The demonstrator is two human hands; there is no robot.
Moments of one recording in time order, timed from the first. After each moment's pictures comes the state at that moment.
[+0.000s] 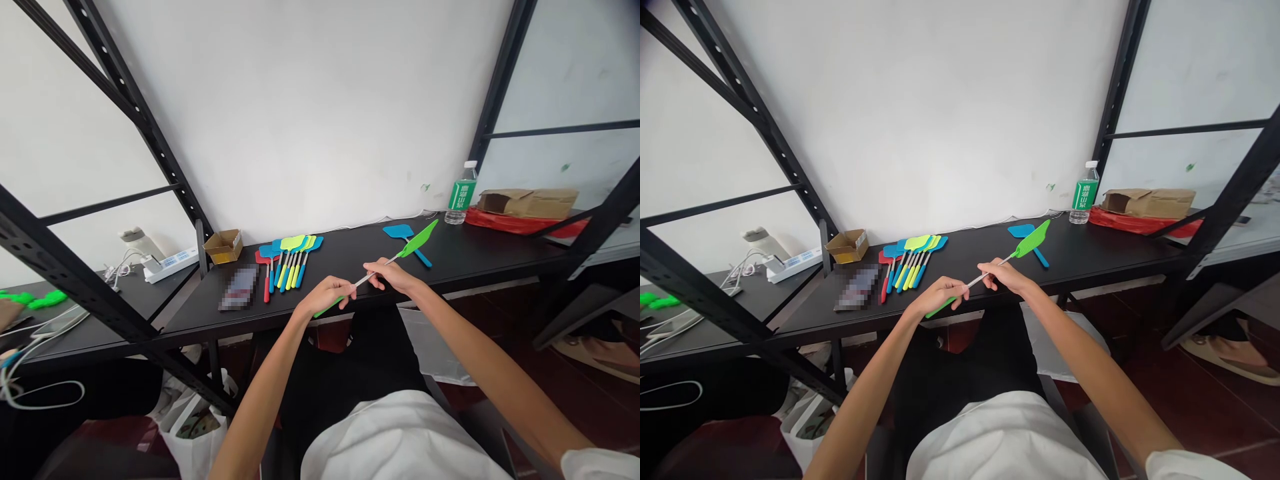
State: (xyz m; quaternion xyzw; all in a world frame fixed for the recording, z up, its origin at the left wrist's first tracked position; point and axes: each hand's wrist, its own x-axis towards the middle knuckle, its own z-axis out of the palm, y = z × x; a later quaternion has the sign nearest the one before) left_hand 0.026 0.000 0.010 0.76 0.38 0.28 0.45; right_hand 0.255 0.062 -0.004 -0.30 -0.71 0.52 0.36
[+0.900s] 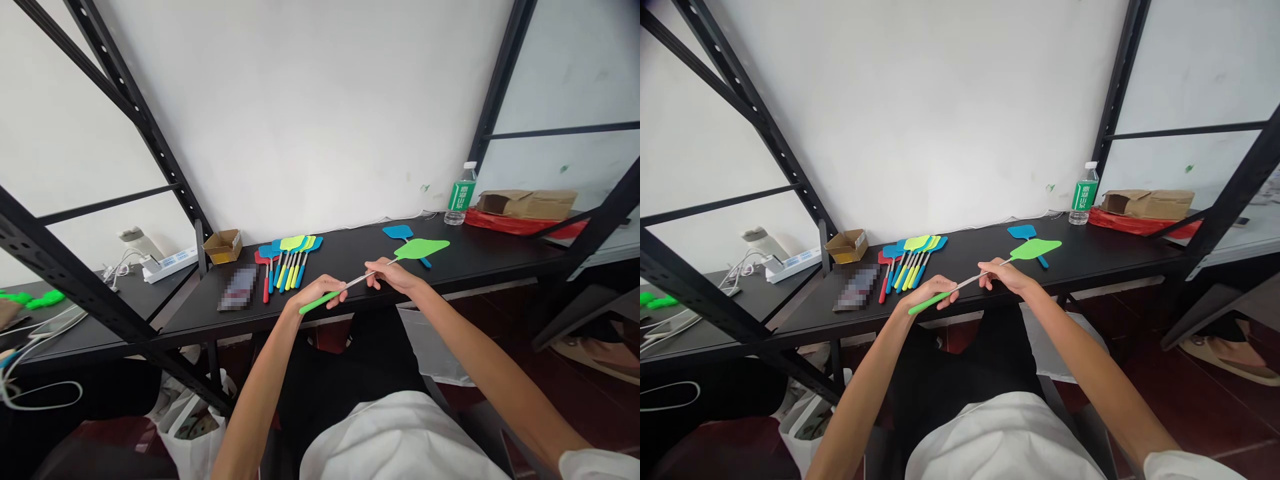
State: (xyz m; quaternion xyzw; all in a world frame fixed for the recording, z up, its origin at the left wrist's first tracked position) left_hand 0.013 0.006 0.020 0.71 0.32 0.26 0.58; right_hand 0.260 0.062 -0.001 -0.26 -0.70 0.56 0.36
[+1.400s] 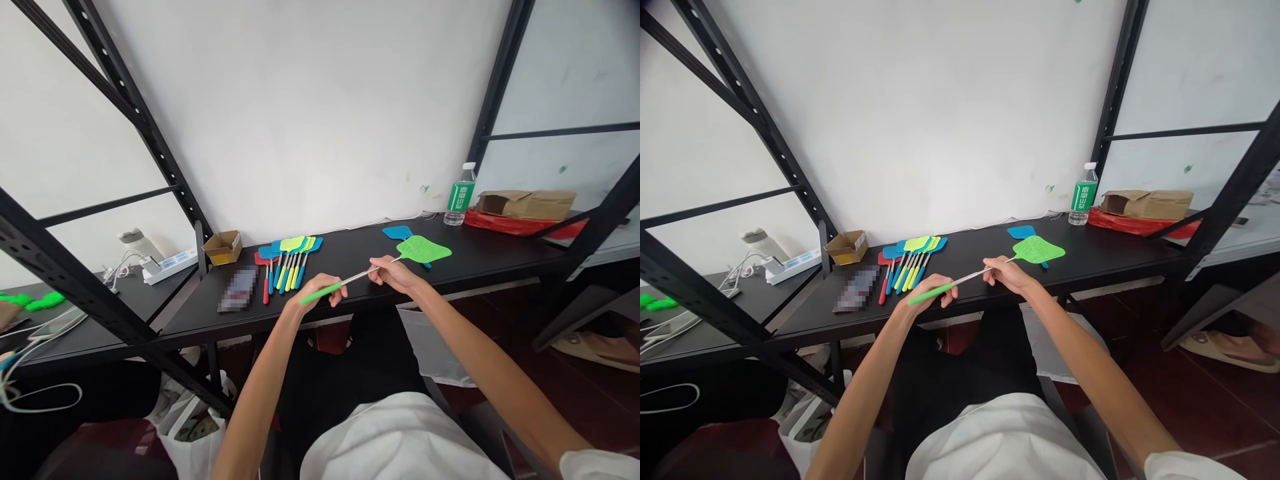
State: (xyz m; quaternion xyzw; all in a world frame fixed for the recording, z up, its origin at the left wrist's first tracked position) left_hand 0.009 0.012 0.010 0.69 0.30 0.33 0.57; right_hand 0.264 0.071 -0.009 -0.24 -0.65 0.59 0.42
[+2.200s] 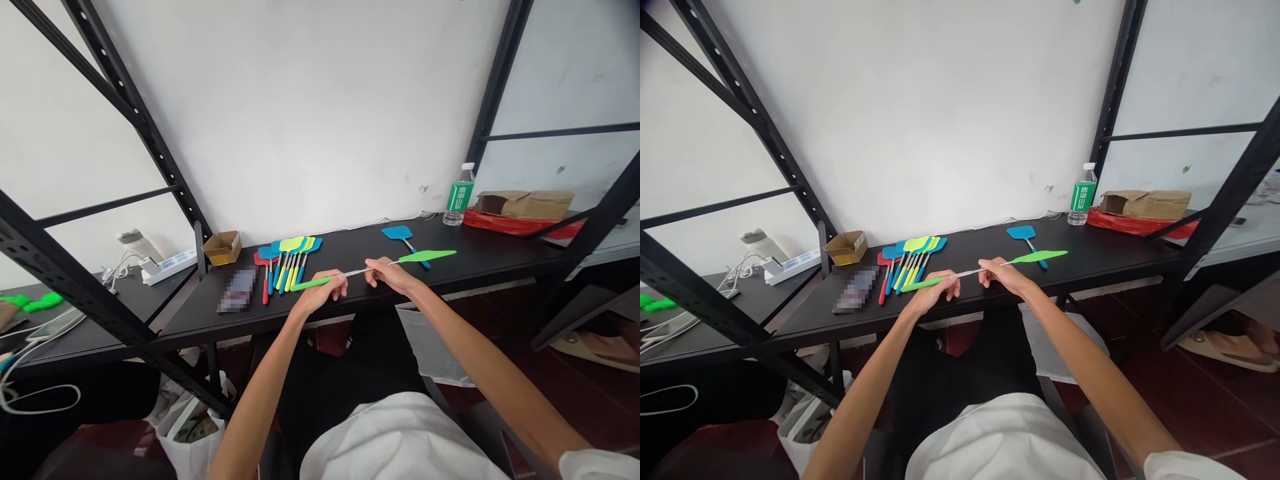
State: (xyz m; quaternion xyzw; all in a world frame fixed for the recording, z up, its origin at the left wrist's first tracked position) left_hand 0.025 -0.002 0.014 0.74 0.35 0.41 0.41; right_hand 0.259 0.070 -0.012 -0.24 -0.69 0.56 0.40
